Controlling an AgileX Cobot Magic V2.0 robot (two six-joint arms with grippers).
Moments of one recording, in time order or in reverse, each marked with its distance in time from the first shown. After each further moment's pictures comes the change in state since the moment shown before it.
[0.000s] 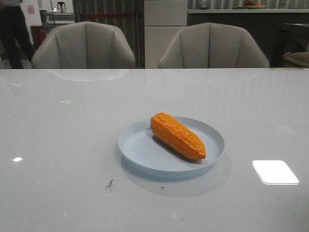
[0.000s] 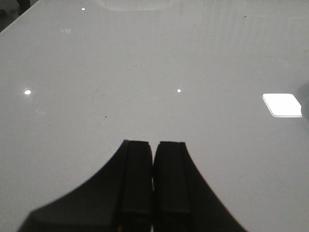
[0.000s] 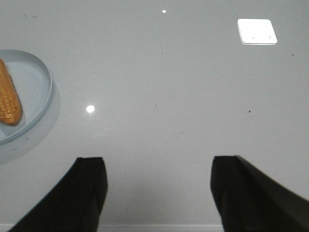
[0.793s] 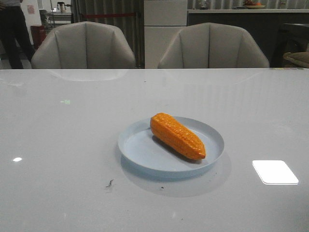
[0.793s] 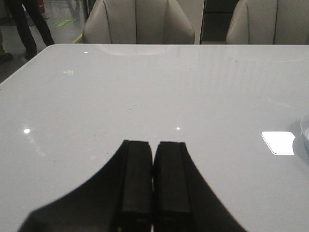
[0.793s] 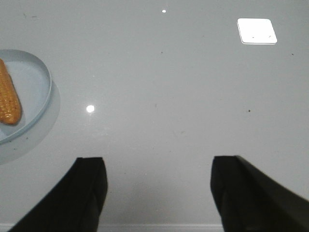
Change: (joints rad) left arm 0.000 -0.181 0.000 0.000 0.039 0.000; right arm 0.000 -0.002 0.000 0.001 0.002 0.000
